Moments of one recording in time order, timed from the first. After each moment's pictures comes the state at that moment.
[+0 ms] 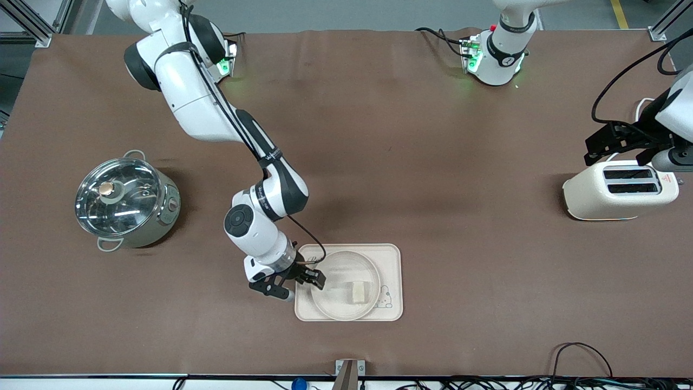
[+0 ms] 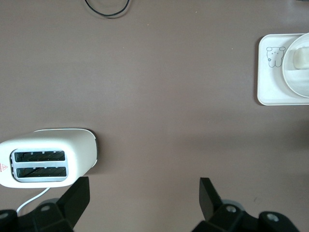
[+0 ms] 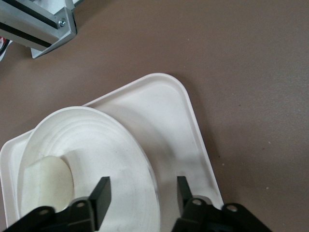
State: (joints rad) left arm 0.19 0.08 -0.31 -1.44 0.03 1.59 -0.09; right arm 0.45 1.08 0.04 -1.07 0.24 2.56 0.62
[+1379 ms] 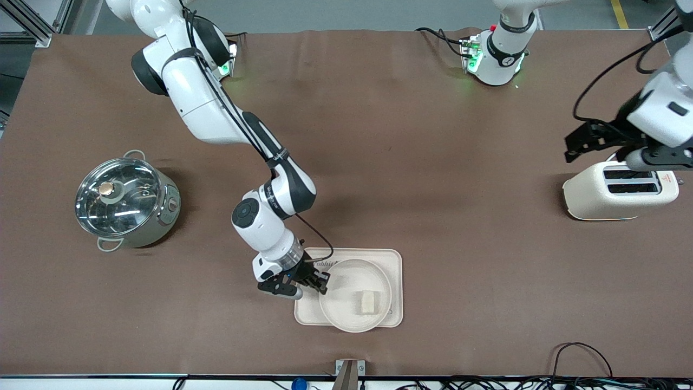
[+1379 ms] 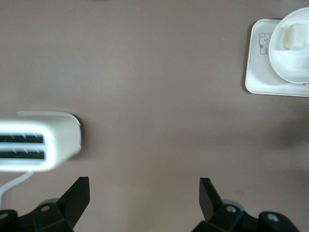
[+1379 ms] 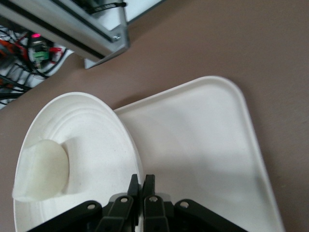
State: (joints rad) left arm 0.18 0.09 -0.40 -1.44 0.03 1.54 -0.26; right arm 0.46 1.10 0.12 -1.11 0.24 2.81 0.56
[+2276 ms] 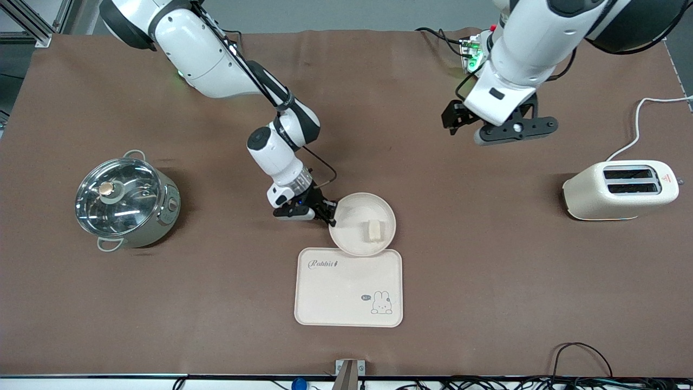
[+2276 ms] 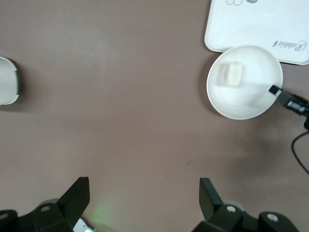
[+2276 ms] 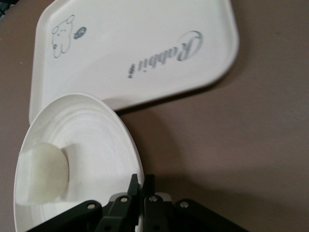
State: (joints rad) left arm 0.17 0.09 -0.73 -1.59 0.03 1.60 -0.67; right arm 0.44 0.73 0.27 -1.99 0.24 3.31 0.54
